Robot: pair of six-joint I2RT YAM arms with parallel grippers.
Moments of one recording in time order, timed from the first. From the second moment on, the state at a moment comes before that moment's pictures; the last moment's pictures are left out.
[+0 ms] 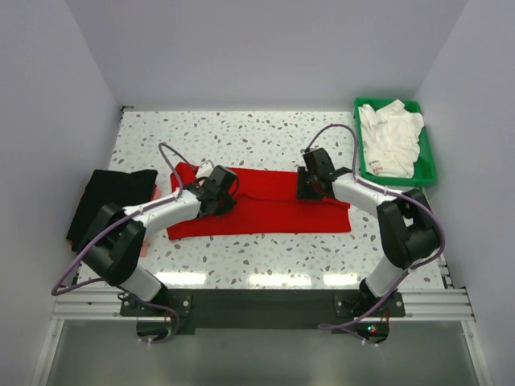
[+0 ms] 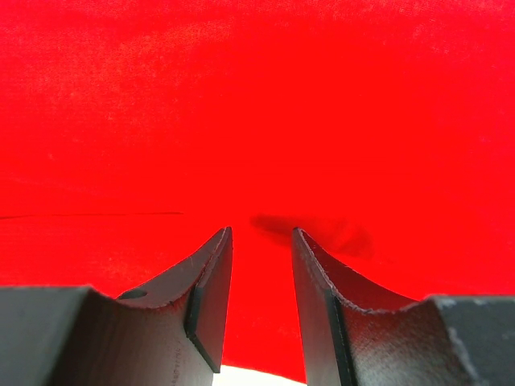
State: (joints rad) left arm -0.60 1.56 0.90 -0.37 -0.27 -1.07; right arm 0.44 1.68 1.02 -0.33 0.06 0.45
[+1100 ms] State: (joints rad) left arm -0.63 1.34 0.72 -0.36 -0.25 -1.07; right arm 0.44 1.68 1.02 -0.33 0.06 0.45
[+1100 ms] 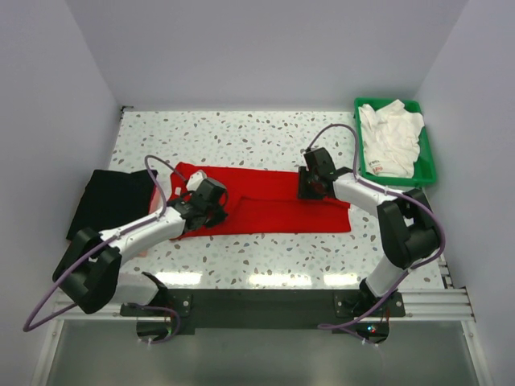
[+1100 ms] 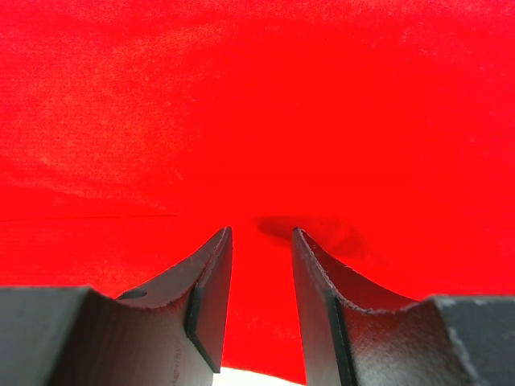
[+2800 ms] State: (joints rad) left arm -0.28 1.85 1.13 -0.34 -0.21 -1.02; right arm 0.37 1.80 1.09 -0.39 0.27 0.47
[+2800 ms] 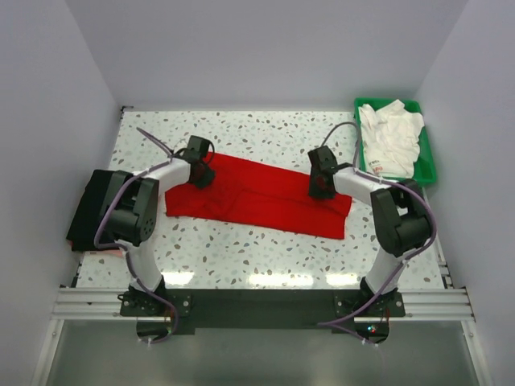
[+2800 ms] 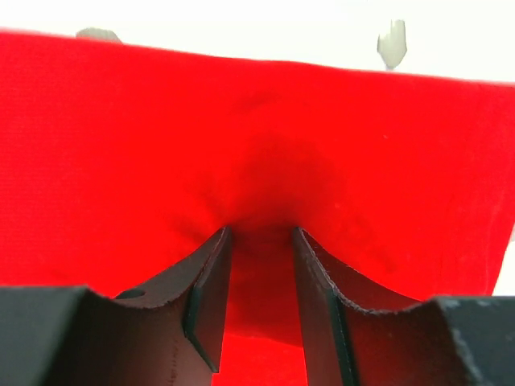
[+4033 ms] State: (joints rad) left arm -0.19 2.40 2.00 -0.07 0.52 -0.64; right arm 0.99 1.64 0.93 -0.15 0.03 0.89
